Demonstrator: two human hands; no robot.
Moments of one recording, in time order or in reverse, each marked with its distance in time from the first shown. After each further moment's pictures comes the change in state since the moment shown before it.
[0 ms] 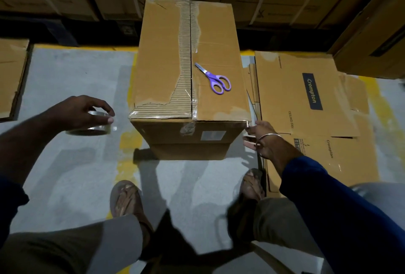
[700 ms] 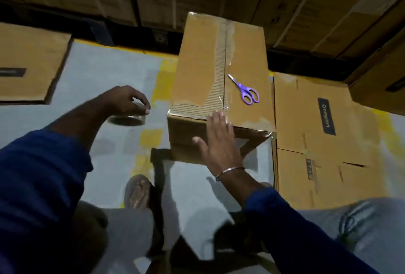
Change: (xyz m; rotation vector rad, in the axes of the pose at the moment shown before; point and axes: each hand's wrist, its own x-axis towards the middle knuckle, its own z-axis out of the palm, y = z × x) left_hand -0.001 -0.010 0.000 -0.044 0.091 -0.023; right_hand -0.114 0.055 0.139 -1.363 0.004 -1.197
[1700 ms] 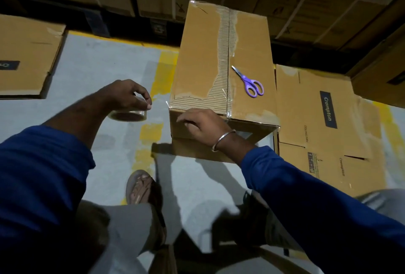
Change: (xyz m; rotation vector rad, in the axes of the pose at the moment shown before) left_hand 0.005 -0.004 0.003 -0.056 -0.021 -0.034; right_hand 0.065 -0.017 -0.011 0.351 -0.077 -0.418
